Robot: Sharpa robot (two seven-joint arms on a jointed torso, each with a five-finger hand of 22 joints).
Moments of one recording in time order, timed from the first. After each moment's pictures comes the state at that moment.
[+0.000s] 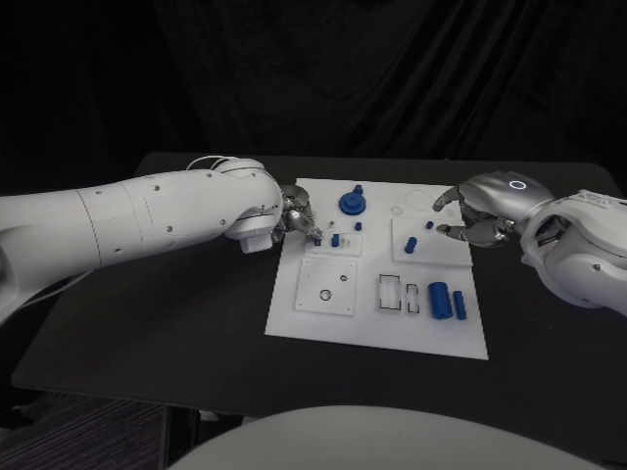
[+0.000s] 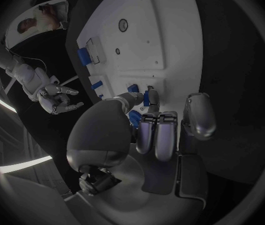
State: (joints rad) left arm 1.34 -0.59 -0.21 1.27 -0.92 0.09 -0.46; left_hand 1.18 -0.05 0.45 0.15 0.56 0.91 0.05 0.30 1.27 1.46 -0.03 1.57 1.31 1.47 -0.08 1.56 1.31 0.08 1.39 0.04 1.18 1.31; right arm 1.37 -0.99 -0.25 1.71 -1.72 -0.28 -0.26; right_hand 1.31 -0.05 0.26 0.12 0.28 0.78 0.14 0.12 0.30 1.47 0.06 1.57 1.31 1.47 -0.01 1.57 1.31 0.01 1.47 0.10 1.49 1.31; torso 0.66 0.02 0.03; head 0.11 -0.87
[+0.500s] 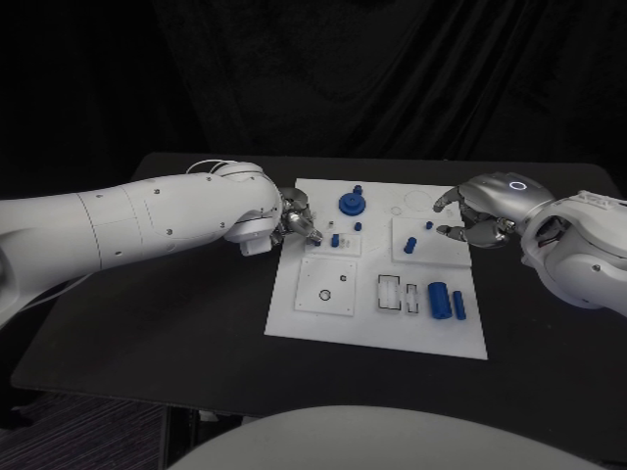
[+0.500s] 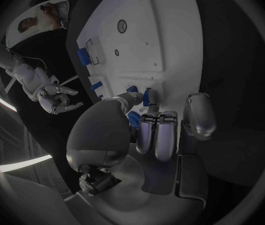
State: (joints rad) left arm 1.32 -0.59 -0.21 1.27 -0.91 0.08 -0.45; left_hand 1.17 -0.05 0.45 0.14 0.56 0.92 0.05 0.30 1.27 1.46 -0.03 1.57 1.31 1.47 -0.08 1.56 1.31 0.08 1.39 0.04 1.18 1.31; right arm 1.37 -0.99 -0.25 1.71 -1.72 -0.28 -0.26; right_hand 1.31 -0.05 0.26 0.12 0.28 0.78 0.14 0.12 0.30 1.47 0.06 1.57 1.31 1.47 -0.01 1.57 1.31 0.01 1.47 0.10 1.49 1.31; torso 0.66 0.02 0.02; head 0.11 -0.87
